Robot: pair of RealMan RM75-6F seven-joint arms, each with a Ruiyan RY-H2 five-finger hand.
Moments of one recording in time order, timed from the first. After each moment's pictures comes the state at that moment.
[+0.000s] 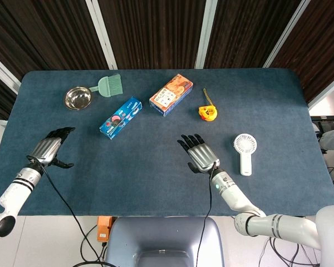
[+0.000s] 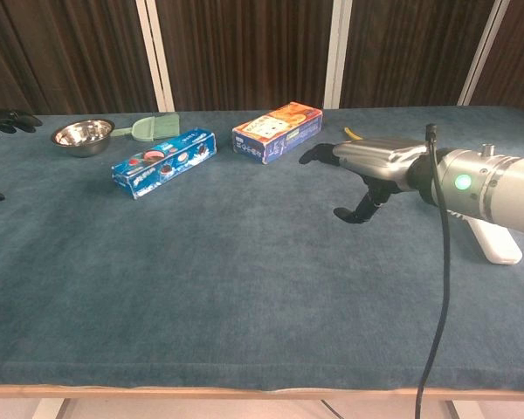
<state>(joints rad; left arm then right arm) -0.66 -1.12 -0.17 -1.44 1.10 0.72 -0.11 0.83 -1.55 0.18 -1.46 -0.99 0.85 -0.49</state>
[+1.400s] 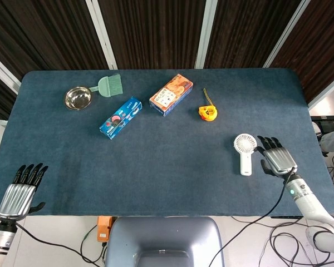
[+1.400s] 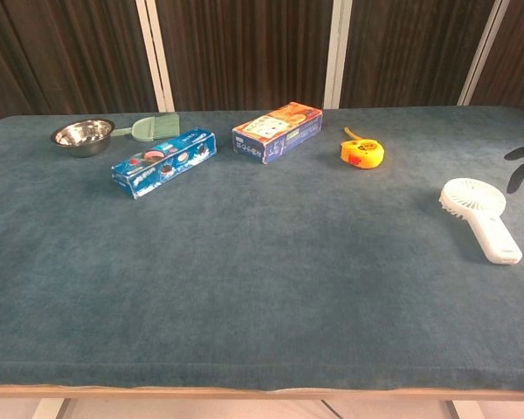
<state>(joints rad) -0.23 -1.21 0.04 -1.46 1.45 1.38 0.22 0.55 -1.29 -0.01 -1.19 -1.32 0.90 0.03</state>
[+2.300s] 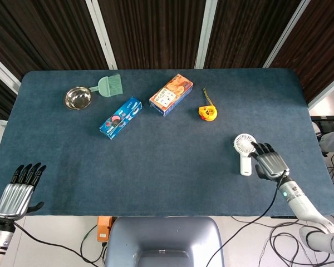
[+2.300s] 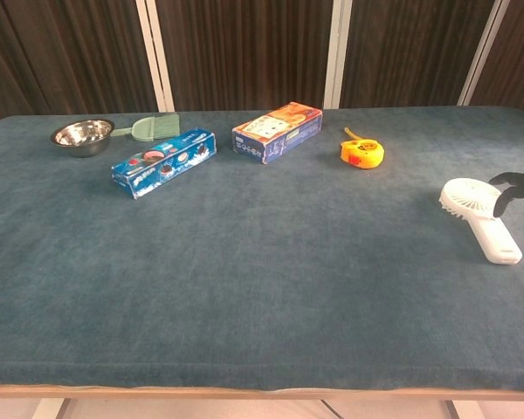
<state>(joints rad) -0.21 -1.20 0.02 -1.46 1.45 1.36 0.19 0.54 -1.36 0.00 -1.11 -1.37 0.85 0.05</state>
